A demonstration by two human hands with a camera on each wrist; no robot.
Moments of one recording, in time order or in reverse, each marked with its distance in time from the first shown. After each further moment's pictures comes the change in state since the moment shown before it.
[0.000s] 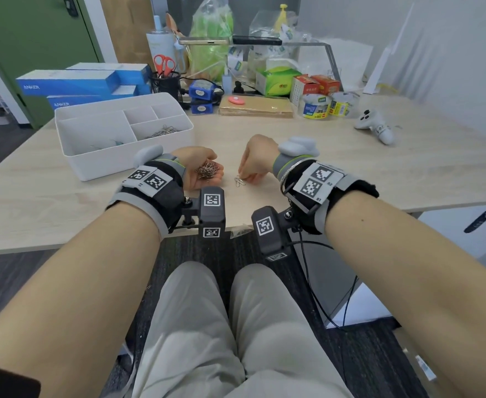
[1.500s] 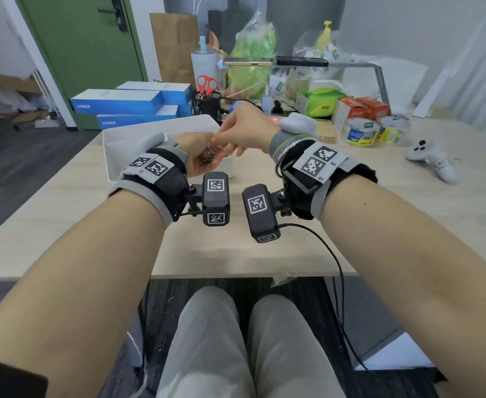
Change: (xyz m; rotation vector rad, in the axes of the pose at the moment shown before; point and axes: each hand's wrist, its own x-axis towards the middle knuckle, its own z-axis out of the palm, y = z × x) left_hand 0.028 0.062 -0.077 -0.118 0.137 0.126; right_hand 0.068 -0.108 -0.019 0.184 0.071 -0.368
